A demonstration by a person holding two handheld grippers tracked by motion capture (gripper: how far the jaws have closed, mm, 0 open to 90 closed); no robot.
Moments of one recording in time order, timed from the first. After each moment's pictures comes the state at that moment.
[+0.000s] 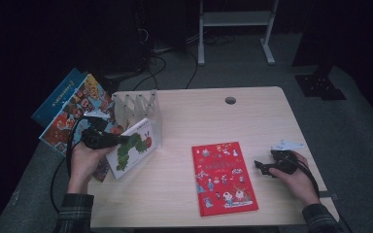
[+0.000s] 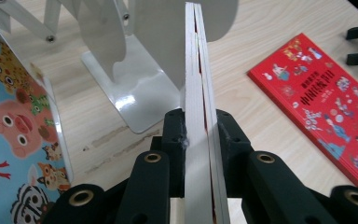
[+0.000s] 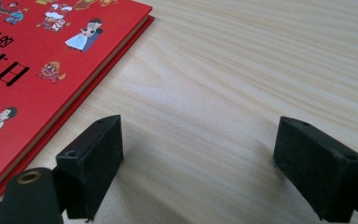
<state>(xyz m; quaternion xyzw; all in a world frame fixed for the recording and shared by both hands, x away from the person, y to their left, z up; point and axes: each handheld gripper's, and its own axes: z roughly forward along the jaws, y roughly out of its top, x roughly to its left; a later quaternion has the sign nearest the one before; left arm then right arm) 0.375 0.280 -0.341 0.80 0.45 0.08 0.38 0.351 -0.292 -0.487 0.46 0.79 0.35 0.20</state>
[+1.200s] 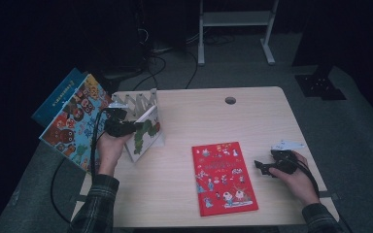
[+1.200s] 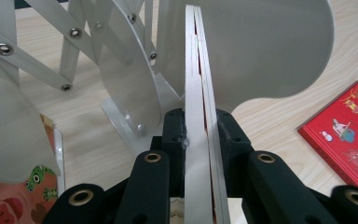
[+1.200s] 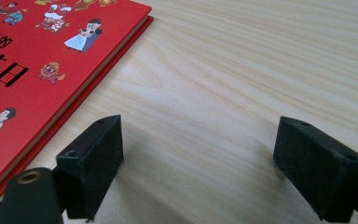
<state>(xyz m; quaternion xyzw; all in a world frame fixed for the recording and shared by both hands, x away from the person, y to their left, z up) 0.429 0.242 -0.372 0.77 0.48 0.15 0.39 0.351 -0.293 -0.487 0.46 0.79 0.35 0.20</state>
